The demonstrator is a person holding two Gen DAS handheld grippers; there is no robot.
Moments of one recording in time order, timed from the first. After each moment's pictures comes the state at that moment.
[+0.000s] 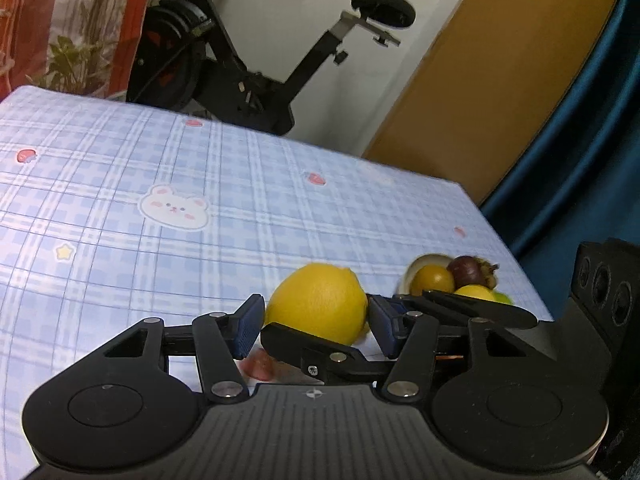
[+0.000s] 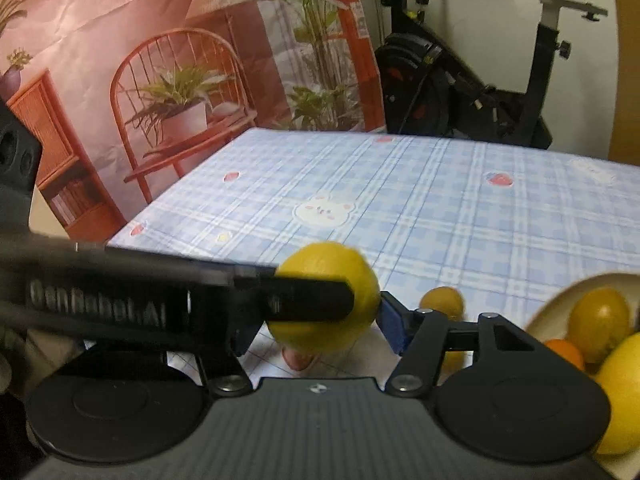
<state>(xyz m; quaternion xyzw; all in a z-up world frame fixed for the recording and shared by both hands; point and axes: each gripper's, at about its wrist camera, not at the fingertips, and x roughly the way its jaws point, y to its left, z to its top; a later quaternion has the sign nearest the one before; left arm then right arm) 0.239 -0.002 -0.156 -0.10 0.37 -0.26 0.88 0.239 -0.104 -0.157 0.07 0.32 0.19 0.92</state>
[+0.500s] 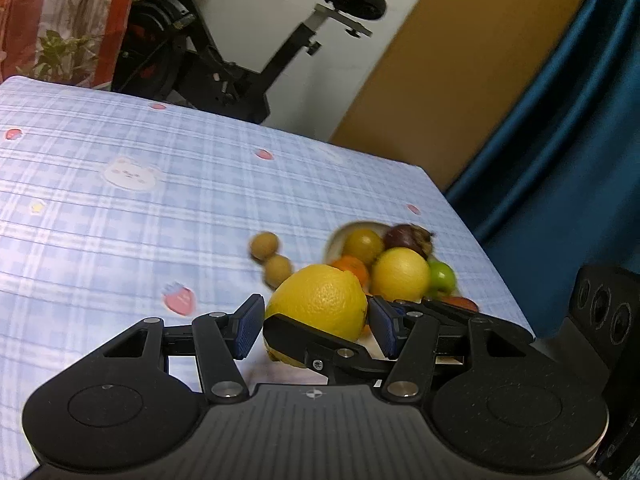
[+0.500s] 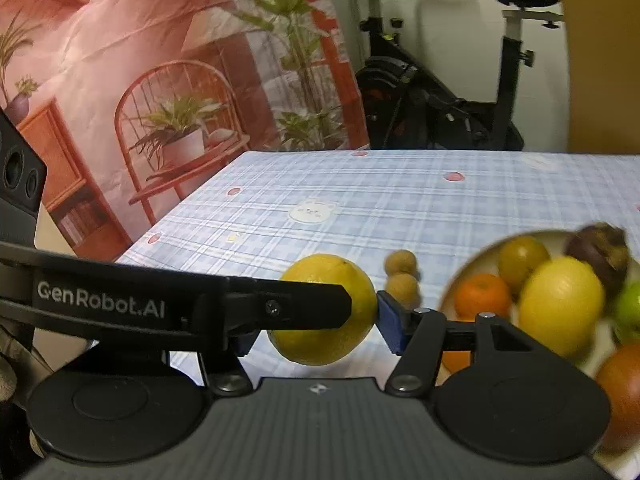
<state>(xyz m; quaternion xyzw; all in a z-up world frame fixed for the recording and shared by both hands) 0.181 -0.035 -0.141 -0.11 0.39 -0.28 0.87 0.161 -0.139 -0.144 0.11 0.30 0.16 0.93</state>
